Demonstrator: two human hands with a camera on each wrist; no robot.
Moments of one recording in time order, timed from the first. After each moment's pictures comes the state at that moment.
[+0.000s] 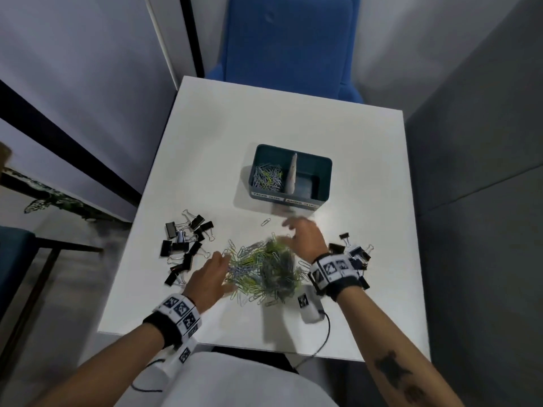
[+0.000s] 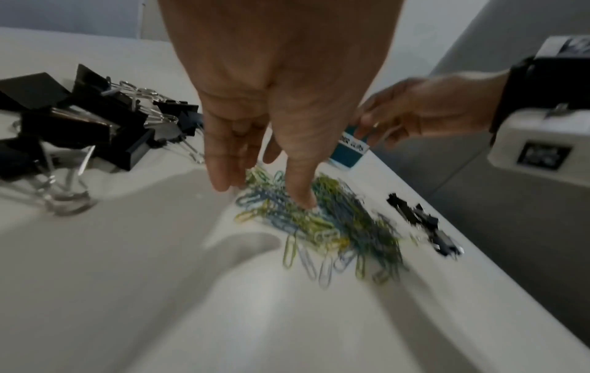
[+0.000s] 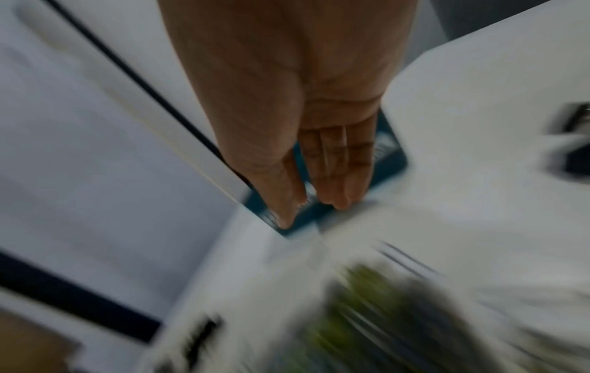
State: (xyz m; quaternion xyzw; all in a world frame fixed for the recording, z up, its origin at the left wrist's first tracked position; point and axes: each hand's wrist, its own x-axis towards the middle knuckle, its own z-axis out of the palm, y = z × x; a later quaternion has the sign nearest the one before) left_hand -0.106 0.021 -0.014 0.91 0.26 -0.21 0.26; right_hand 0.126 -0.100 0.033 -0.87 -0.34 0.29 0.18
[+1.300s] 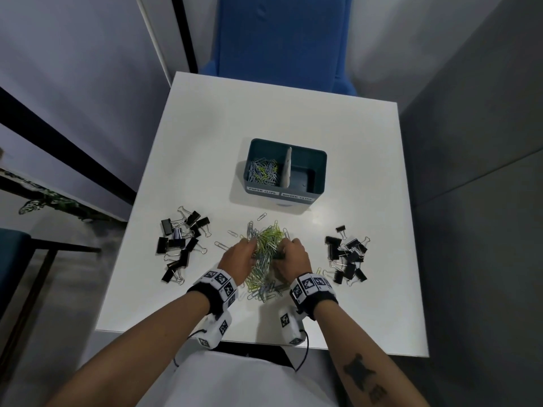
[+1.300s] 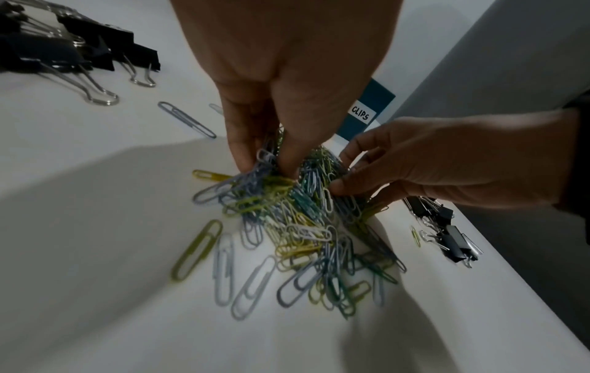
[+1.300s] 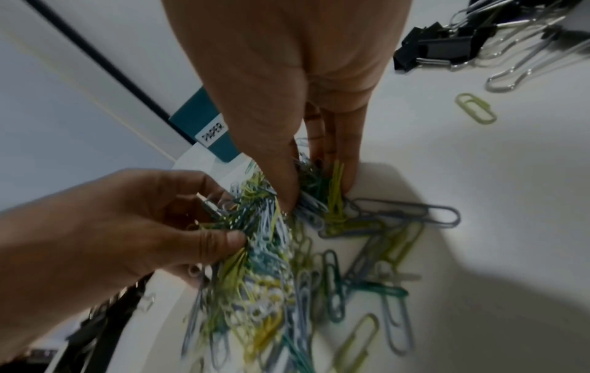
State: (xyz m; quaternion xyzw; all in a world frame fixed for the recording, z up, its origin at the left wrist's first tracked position) left_hand -0.036 -0.005 -0.026 0.91 0.26 -0.13 0.30; right_hand 0.074 -0.126 -0.019 -0.89 -0.26 0.33 0.16
